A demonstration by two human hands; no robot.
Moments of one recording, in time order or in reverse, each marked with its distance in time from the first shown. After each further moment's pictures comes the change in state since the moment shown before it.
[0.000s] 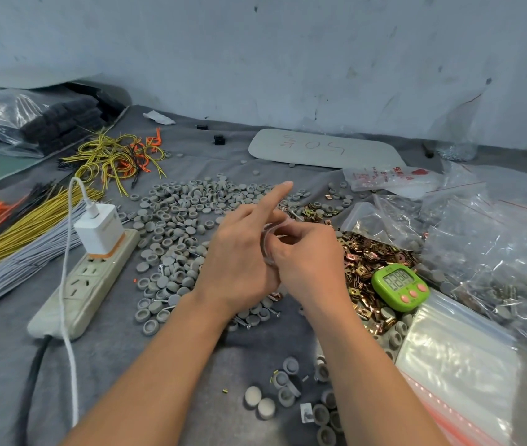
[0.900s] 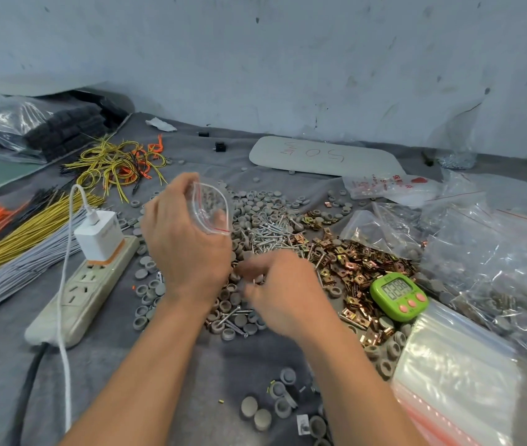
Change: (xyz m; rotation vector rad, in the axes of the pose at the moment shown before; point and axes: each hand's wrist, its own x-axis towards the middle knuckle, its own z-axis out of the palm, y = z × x) left_hand 0.011 -0.024 -0.016 0.282 0.618 -0.286; right_hand -0.020 -0.008 0.003 -0.388 -0.376 -0.112
